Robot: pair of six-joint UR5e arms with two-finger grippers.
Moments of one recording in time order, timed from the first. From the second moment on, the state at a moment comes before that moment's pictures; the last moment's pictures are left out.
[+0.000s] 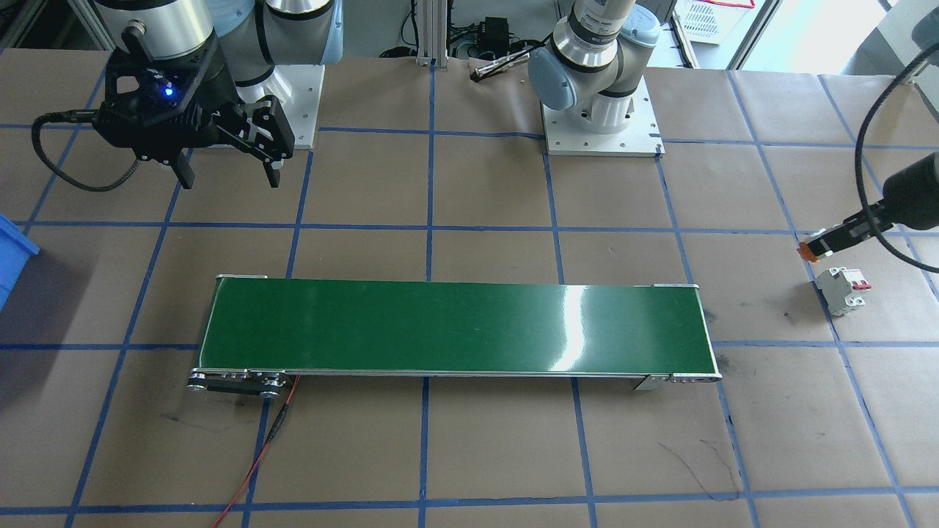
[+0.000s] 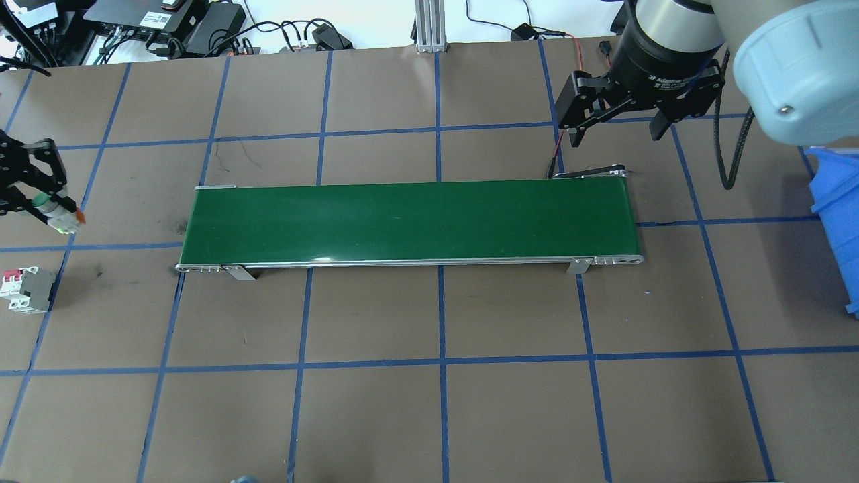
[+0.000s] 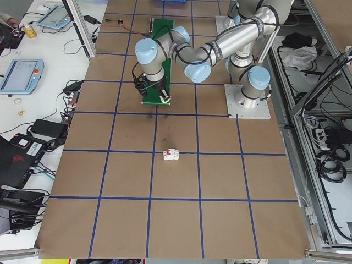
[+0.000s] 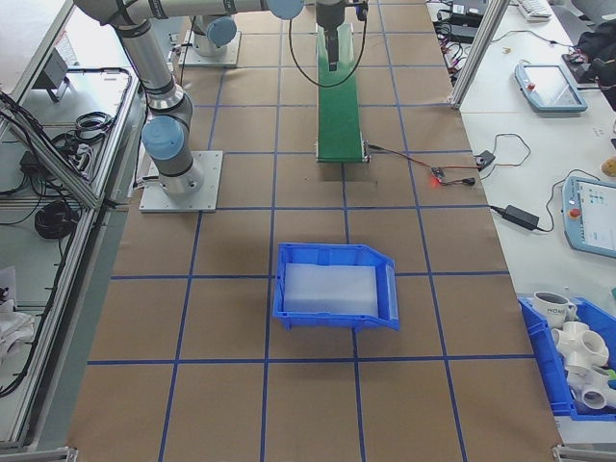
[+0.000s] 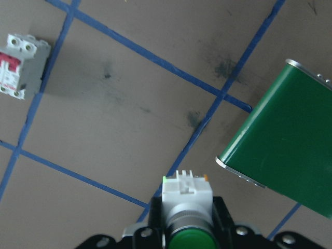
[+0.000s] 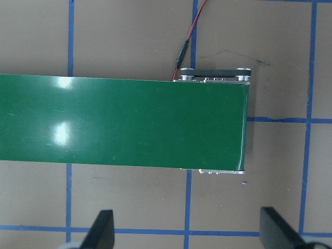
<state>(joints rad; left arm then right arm) -1.00 -1.74 -1.56 -1.61 1.56 0.05 1.63 -1.59 1.56 -1.63 -1.58 0.02</state>
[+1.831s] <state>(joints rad) -1.33 -1.76 -1.84 -1.10 1.50 -1.24 1.63 -1.59 1.56 -1.63 -1.58 0.02</state>
